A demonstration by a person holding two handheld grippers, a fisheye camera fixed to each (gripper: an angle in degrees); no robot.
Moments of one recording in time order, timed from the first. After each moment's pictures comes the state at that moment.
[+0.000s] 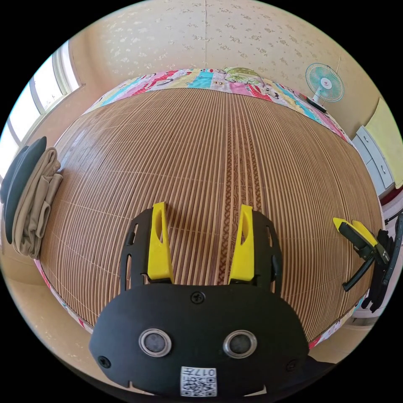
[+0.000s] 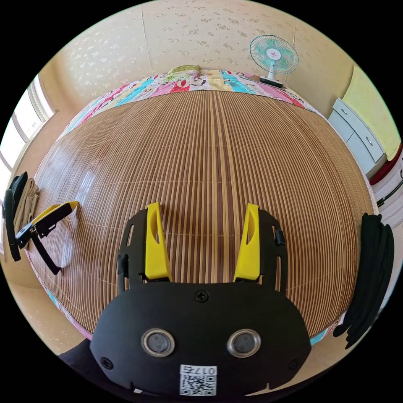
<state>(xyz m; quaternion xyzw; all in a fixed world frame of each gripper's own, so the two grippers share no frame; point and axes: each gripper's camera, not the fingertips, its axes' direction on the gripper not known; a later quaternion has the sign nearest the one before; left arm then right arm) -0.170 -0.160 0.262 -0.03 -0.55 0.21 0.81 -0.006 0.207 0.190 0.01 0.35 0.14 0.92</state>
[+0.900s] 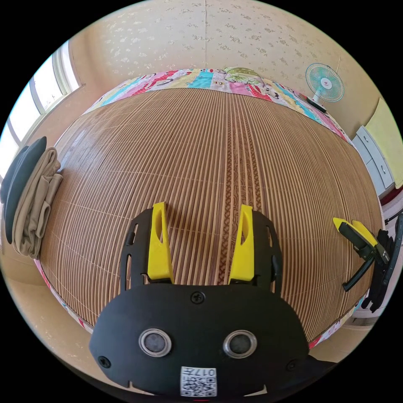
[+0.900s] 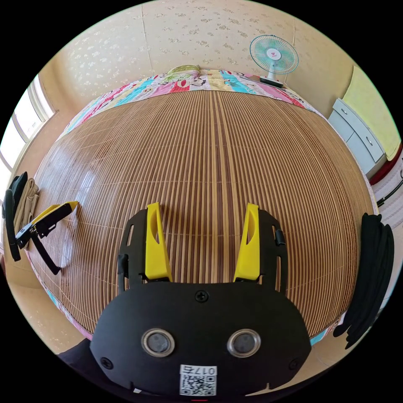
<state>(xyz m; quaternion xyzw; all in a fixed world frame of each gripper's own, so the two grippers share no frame) -0.161 -0.164 0.267 -0.03 -0.55 0.21 0.81 -0.020 0.199 0.185 0.01 0.35 0.14 0.92</state>
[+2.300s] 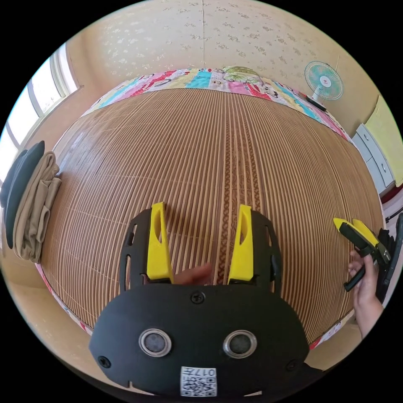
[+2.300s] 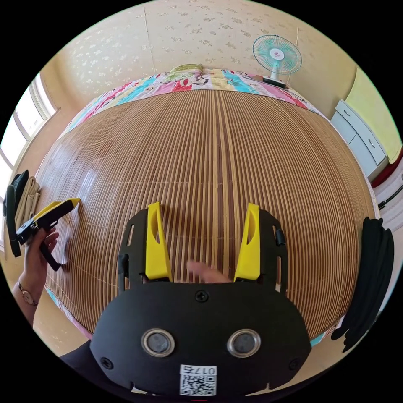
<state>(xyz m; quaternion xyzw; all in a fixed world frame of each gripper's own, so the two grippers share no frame) -0.174 -0.107 0.350 -0.03 -0.55 0.22 0.81 -0.059 0.151 0.149 0.00 0.35 0.15 0.93</state>
